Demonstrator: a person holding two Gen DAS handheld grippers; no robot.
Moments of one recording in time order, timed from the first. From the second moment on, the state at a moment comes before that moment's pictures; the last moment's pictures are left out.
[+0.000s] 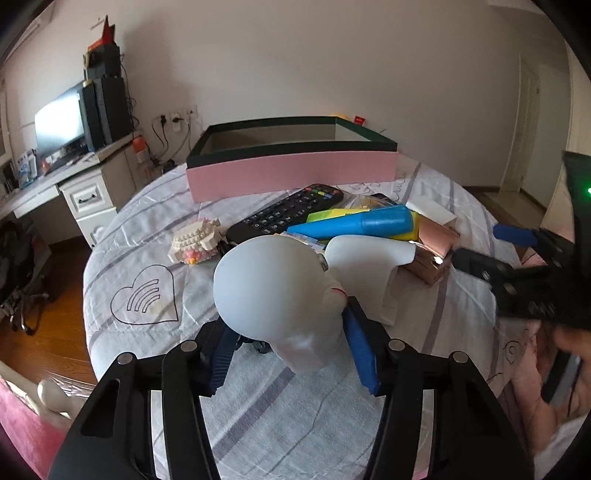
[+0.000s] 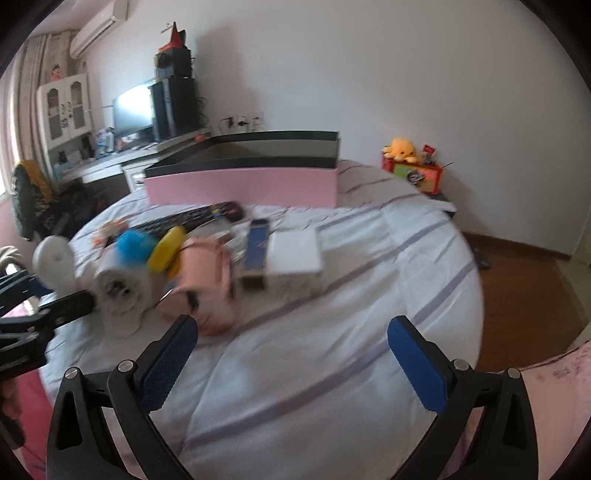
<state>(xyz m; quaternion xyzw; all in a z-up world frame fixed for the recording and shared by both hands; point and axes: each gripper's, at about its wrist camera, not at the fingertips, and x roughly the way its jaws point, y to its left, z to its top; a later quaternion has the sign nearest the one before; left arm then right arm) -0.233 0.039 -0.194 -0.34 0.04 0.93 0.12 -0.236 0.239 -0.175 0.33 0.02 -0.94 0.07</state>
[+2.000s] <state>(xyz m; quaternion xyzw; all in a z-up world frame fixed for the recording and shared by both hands) -0.407 0.035 -0.117 -0.33 0.06 0.93 0.18 -0.371 0.199 -0.107 0.35 0.03 -0.92 0.16</state>
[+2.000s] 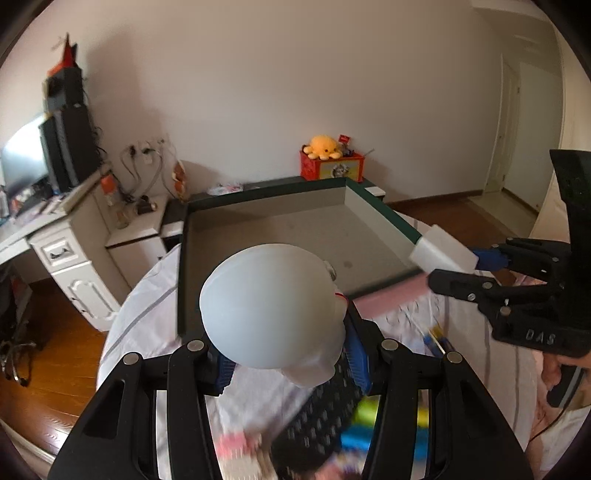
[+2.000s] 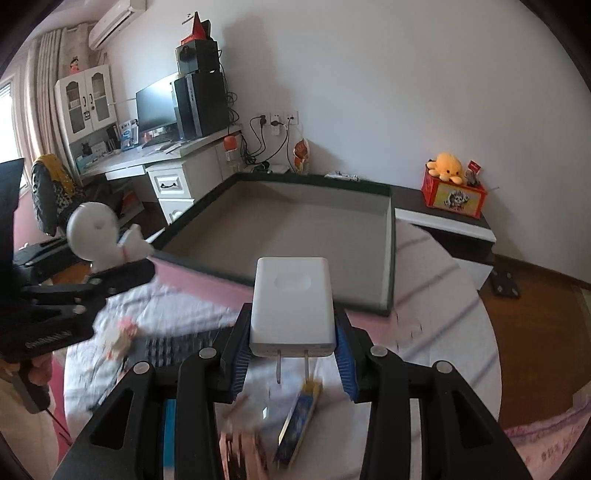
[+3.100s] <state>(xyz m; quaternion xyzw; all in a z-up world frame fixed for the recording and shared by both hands) -0.488 0.007 -0.128 -0.37 0.04 0.92 0.09 -0.462 0.187 -0.114 0.39 0.00 -0.91 0.13</state>
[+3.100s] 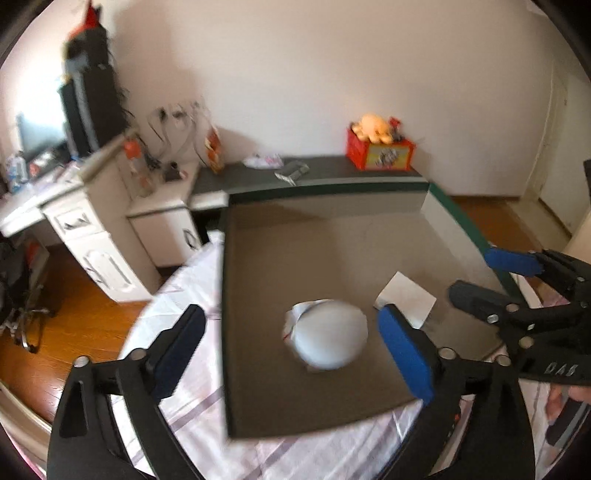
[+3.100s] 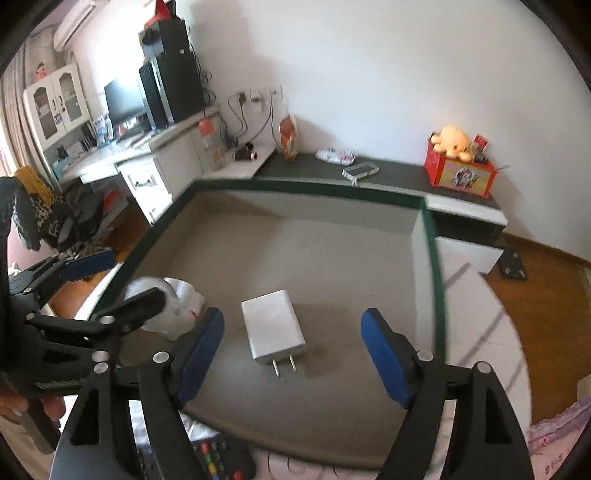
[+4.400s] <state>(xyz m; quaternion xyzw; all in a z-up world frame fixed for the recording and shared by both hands) -0.205 0.000 -0.087 -0.23 0.07 0.97 0.05 -0.182 0.209 -0.061 0.22 0.03 -0.97 0.06</state>
